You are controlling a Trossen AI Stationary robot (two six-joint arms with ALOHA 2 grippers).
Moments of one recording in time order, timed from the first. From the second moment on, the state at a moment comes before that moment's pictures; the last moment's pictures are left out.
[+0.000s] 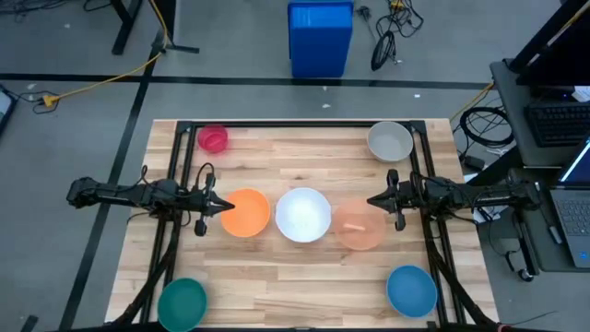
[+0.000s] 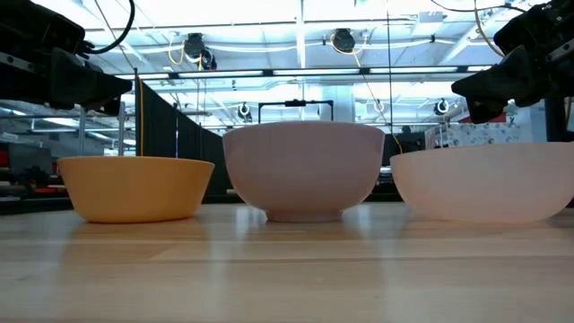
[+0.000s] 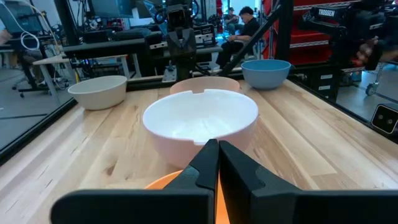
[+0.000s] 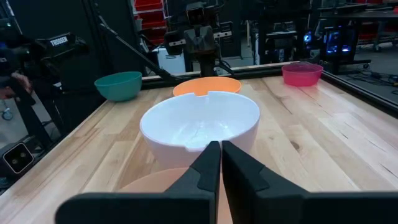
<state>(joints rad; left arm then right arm) -0.10 0.10 0.01 0.01 0.02 0.09 0.05 0.11 0.01 0.02 0.03 0.12</state>
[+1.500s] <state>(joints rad) -0.10 0.10 0.01 0.01 -0.01 0.09 0.05 0.11 0.01 0.05 0.03 0.13</state>
